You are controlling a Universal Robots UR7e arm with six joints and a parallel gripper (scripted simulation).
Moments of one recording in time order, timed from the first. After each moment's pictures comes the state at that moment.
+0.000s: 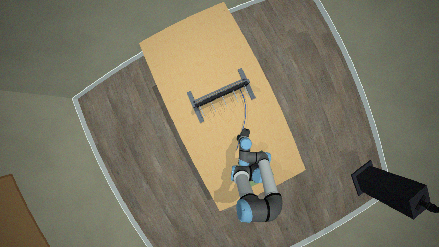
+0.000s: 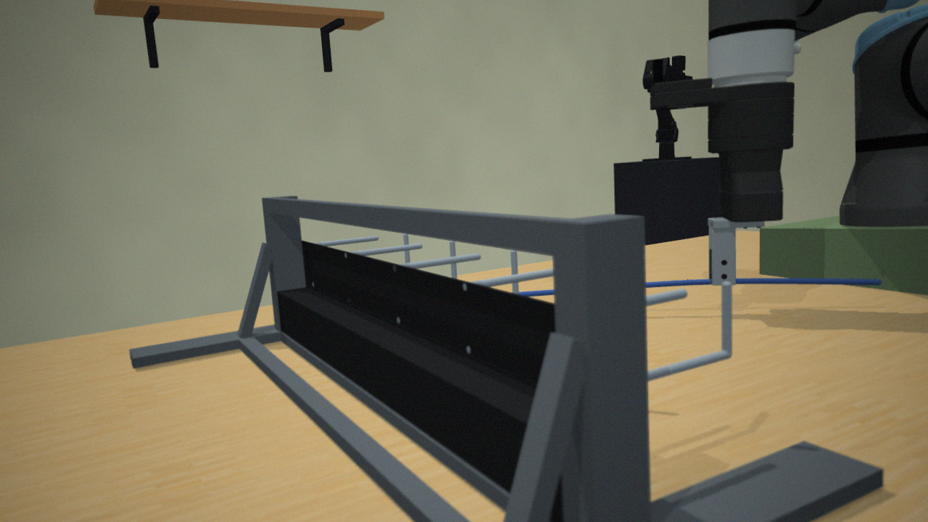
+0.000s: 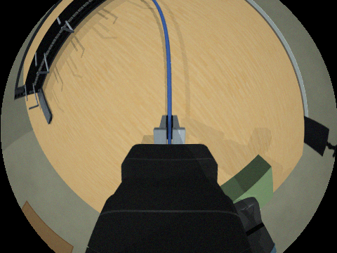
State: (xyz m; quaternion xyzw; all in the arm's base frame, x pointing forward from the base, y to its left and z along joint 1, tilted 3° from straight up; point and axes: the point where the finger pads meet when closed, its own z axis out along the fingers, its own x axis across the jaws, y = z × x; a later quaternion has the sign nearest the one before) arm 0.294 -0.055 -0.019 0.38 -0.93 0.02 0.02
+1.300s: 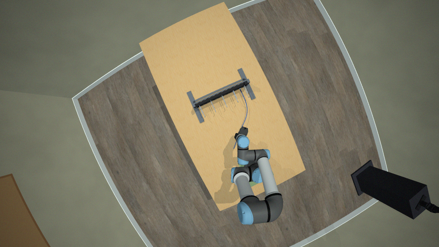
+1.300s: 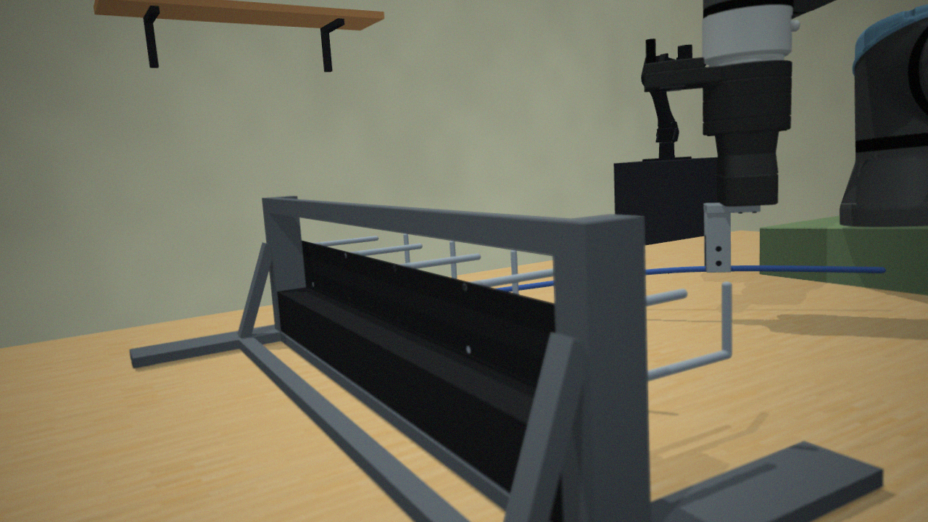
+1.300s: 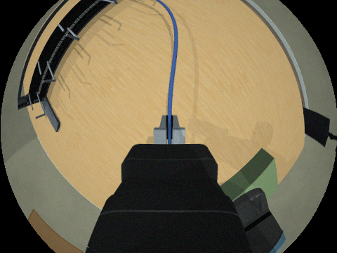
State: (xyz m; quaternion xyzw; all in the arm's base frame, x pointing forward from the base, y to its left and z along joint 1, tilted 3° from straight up) arm 0.314 -0.046 -0.003 0.35 -0.94 0.02 0.01
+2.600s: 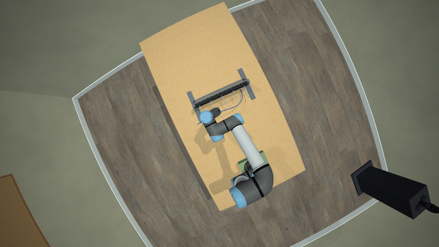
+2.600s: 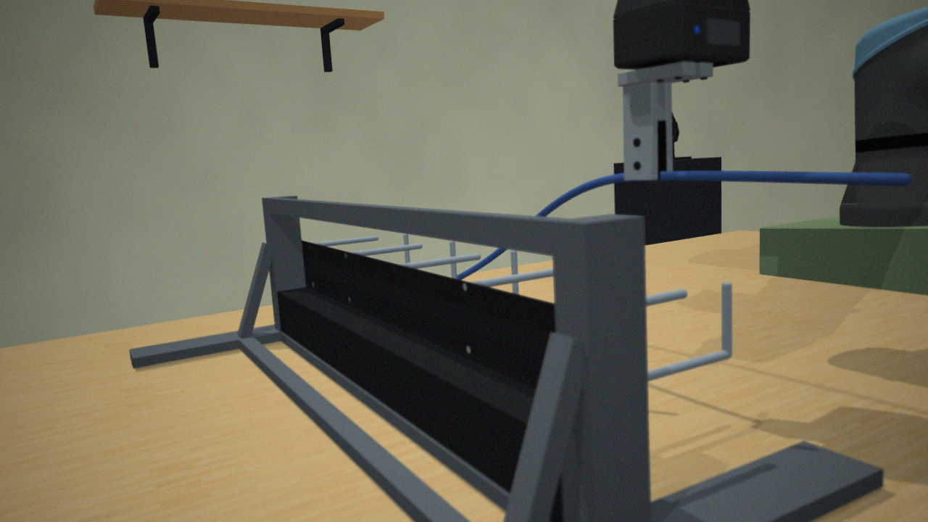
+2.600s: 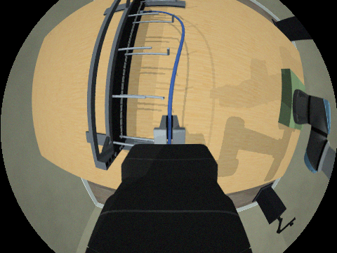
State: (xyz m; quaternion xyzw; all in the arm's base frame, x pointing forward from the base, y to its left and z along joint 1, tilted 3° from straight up) arm 0.553 0.071 0.091 0.00 -1.00 0.03 0.01
